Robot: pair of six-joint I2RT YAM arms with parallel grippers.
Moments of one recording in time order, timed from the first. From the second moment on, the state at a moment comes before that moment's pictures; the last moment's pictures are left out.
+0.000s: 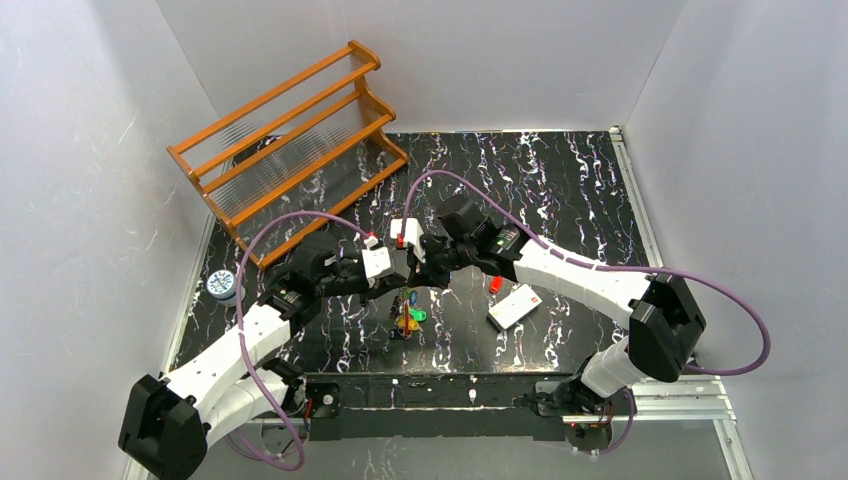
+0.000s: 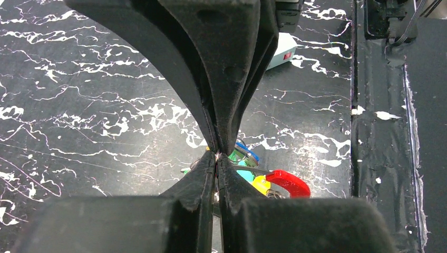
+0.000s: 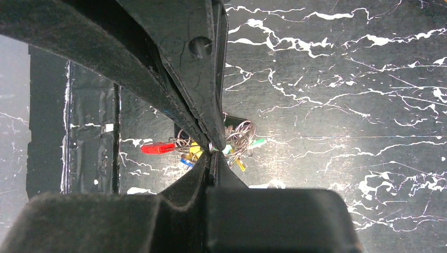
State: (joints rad) left arm -0.54 0.93 0.54 -0.03 0.75 0.41; right arm 0.93 1.49 1.14 -0.35 -0.57 -0.37
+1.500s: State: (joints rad) left arm -0.54 0.69 0.22 0.70 0.67 0.01; right arm 0.88 1.22 0.74 0.39 -0.67 -0.13
